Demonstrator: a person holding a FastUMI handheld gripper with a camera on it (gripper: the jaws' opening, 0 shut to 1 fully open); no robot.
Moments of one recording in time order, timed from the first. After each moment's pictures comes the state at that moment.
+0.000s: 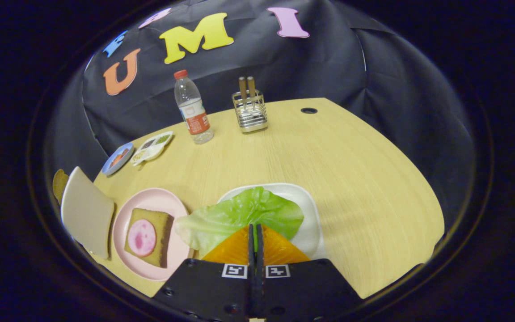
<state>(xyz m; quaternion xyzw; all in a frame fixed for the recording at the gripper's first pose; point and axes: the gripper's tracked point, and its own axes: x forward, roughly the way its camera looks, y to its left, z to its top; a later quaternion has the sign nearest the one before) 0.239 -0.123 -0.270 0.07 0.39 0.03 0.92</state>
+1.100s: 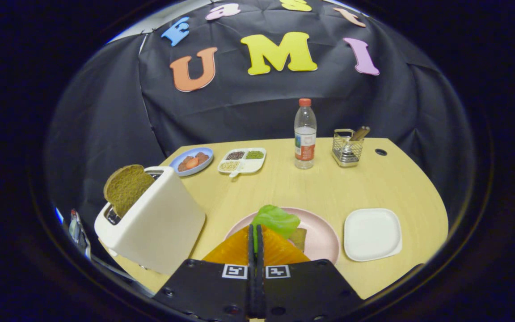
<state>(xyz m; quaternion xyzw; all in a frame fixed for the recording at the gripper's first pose) 0.198 0.084 -0.211 0.01 0.33 0.15 0.93</state>
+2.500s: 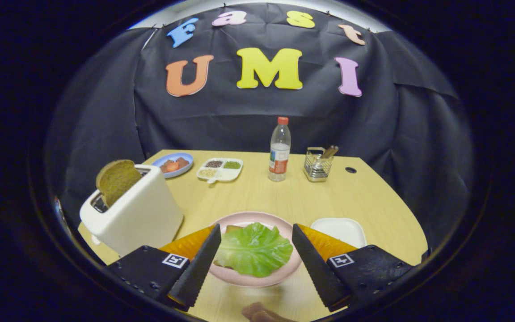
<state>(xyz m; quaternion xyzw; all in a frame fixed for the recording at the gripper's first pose) 0.167 0.056 -0.153 -0.03 0.25 0.09 0.96</state>
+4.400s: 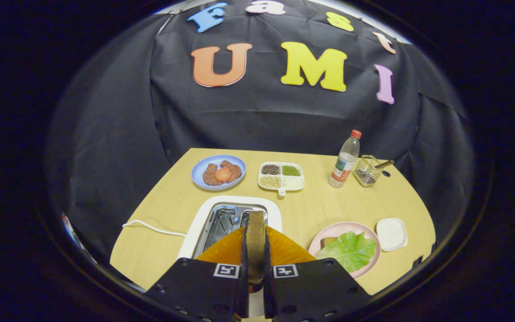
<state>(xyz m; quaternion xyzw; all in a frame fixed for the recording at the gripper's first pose) 0.171 0.274 -0.134 -0.05 0.31 0.09 0.95</state>
